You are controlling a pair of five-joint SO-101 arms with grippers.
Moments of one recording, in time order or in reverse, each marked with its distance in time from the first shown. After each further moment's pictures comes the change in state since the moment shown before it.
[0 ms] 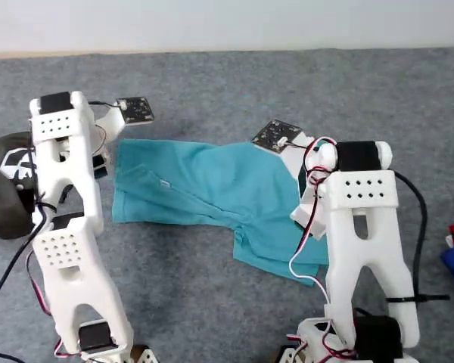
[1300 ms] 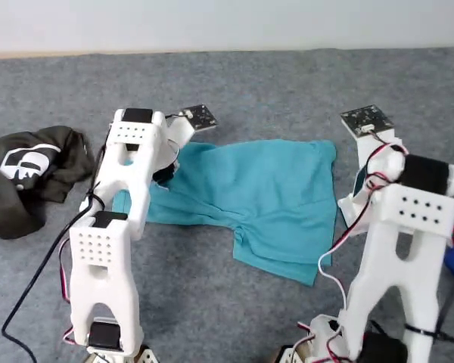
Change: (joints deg) left arm 17.8 0.0 15.6 -14.1 26.4; right arm 18.0 -7.1 0.1 -0.2 -13.5
